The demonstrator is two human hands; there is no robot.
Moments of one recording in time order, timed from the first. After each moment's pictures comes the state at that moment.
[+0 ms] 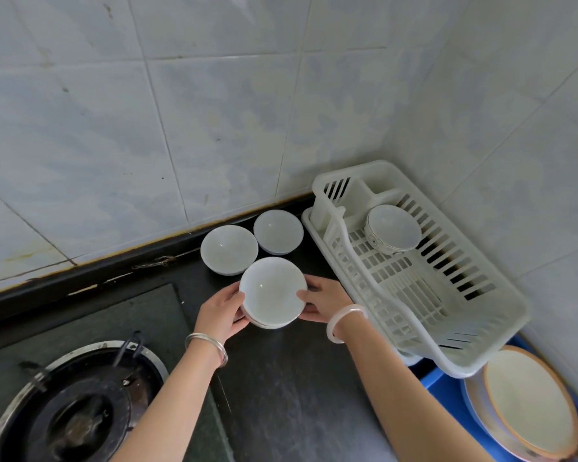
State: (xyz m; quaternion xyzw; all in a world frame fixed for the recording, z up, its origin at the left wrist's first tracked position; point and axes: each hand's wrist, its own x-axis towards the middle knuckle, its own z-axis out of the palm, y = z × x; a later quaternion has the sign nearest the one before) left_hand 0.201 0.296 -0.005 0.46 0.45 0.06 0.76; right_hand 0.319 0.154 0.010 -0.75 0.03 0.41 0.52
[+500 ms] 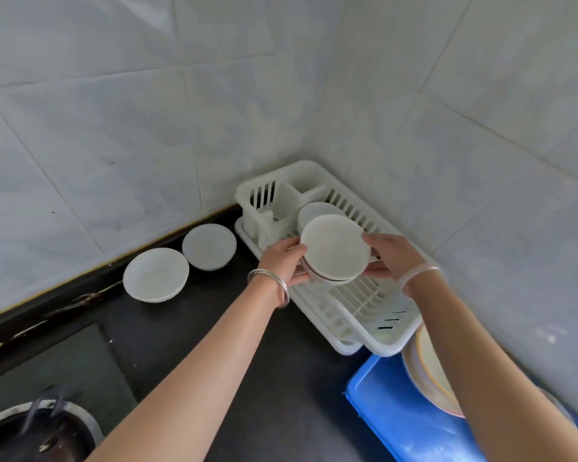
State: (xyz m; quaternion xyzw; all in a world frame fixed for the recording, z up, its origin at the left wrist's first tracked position) left_hand 0.345 0.175 0.074 0.52 0.26 -0.08 0.81; right_hand 0.419 -0.006 0.098 -0.80 0.11 0.21 0.55
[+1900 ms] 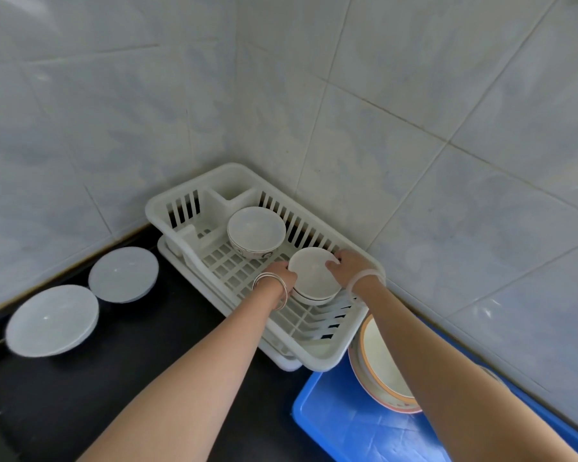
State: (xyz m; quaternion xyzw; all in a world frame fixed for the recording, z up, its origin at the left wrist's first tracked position) left_hand 0.438 0.070 0.005 0.74 0.20 -0.24 0.60; right_hand 0.473 -0.082 0.022 -0.97 0.04 0.17 0.14
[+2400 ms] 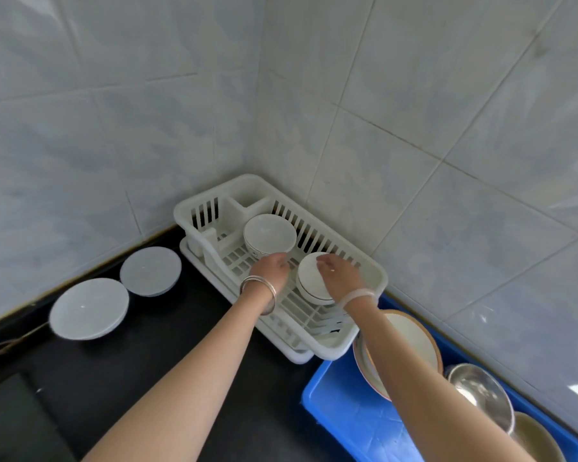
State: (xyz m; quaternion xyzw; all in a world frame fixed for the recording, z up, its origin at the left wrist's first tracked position) left_hand 0.386 0.115 0.059 0.84 0.13 -0.11 0.51; right_hand 0.408 -0.035 0.063 -0.94 0.01 0.11 0.31
